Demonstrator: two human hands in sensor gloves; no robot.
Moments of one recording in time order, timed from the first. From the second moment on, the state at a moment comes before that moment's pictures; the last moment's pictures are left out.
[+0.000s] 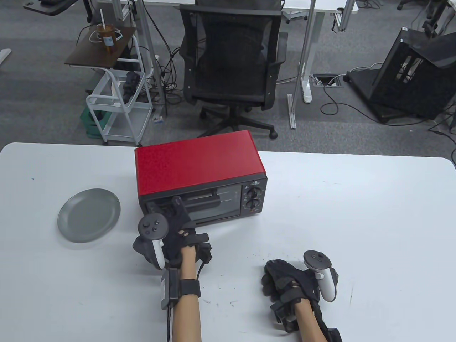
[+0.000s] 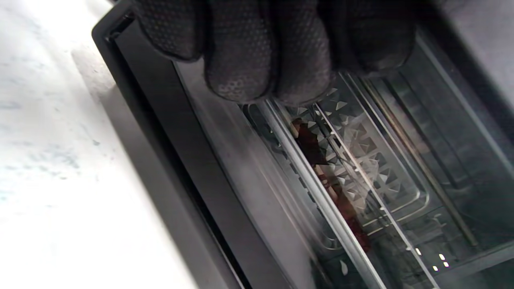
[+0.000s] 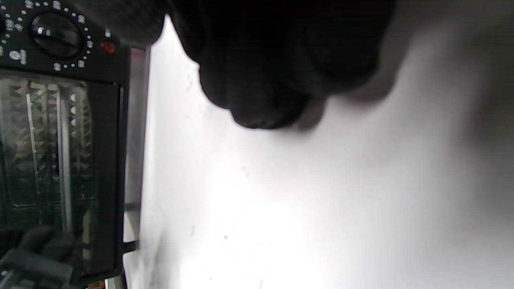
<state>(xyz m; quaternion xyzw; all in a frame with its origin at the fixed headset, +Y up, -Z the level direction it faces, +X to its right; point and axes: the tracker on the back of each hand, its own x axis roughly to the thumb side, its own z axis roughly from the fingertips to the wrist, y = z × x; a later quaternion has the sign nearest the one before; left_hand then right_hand) -0.190 -0.729 -0.366 0.11 0.27 0.46 0.84 0.176 -0.820 -0.306 -0.16 0.30 0.74 0.57</state>
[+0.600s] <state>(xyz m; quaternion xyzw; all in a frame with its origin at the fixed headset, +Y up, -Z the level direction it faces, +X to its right) -0.252 -0.751 -0.277 0.08 0.08 0.33 0.94 0.175 -0.819 -0.305 -0.15 0.28 0.77 0.56</state>
